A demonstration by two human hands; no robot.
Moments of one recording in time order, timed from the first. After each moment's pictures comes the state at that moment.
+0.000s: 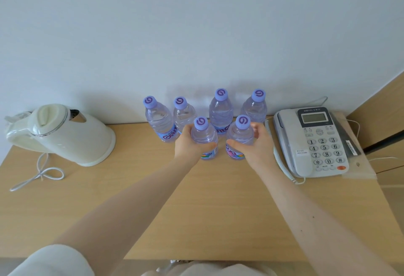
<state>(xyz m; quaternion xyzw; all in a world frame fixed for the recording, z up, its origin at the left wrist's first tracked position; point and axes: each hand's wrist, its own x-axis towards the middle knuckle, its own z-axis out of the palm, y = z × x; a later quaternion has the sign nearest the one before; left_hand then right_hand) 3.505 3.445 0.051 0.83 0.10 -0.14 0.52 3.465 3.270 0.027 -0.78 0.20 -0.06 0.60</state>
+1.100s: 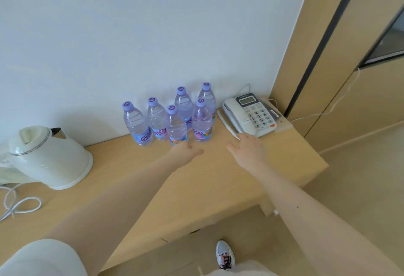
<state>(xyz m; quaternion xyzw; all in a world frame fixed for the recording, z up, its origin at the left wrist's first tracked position) 3.407 3.460 0.098 0.90 -0.12 -0.32 0.27 3.308 3.298 0.092 -0.93 0.29 0.01 0.24</state>
